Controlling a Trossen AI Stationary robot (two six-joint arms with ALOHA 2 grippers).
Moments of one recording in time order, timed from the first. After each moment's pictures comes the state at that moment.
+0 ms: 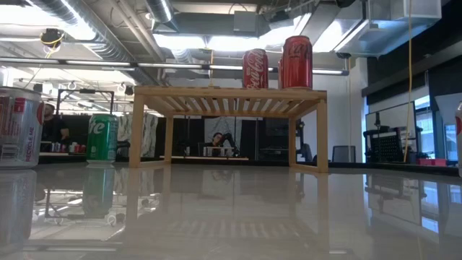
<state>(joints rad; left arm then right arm) -1.07 1.68 1.62 -1.48 -0.14 -2.16 0.56 1.31 0.81 0.24 0.28 0.12</state>
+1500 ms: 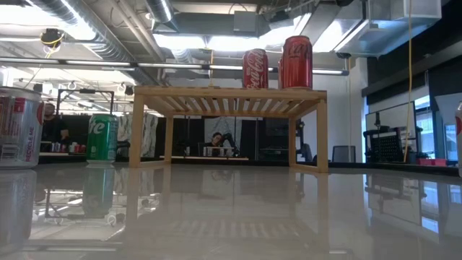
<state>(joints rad) -1.08 1.68 1.28 -1.21 0.04 -1.99 0.56 1.31 0.81 0.24 0.28 0.10</state>
